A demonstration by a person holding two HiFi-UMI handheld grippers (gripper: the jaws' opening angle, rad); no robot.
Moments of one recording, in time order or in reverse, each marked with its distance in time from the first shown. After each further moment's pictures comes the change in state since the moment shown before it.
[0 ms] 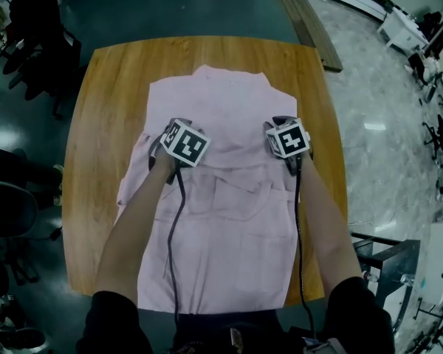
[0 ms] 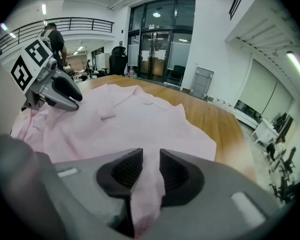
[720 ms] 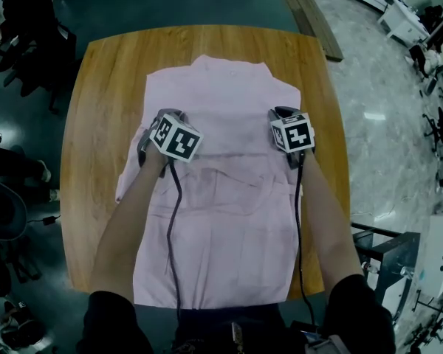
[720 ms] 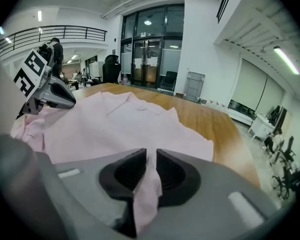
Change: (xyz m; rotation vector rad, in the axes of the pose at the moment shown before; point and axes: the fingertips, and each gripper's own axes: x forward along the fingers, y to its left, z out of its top) left arm -0.007 0.041 -0.012 0.028 -0.007 0.161; right arm 0.001 -0.009 0.008 0.074 -0.092 -0.032
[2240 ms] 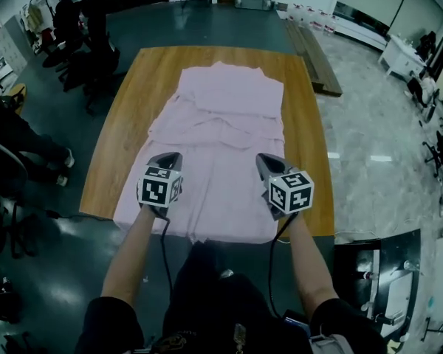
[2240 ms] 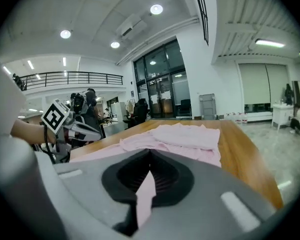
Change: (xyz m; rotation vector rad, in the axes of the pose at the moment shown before) left arm -0.337 -0.174 -0.151 -0.356 -0.303 0.010; right arm -0.353 0.214 -0.116 0.127 -0.405 0.259
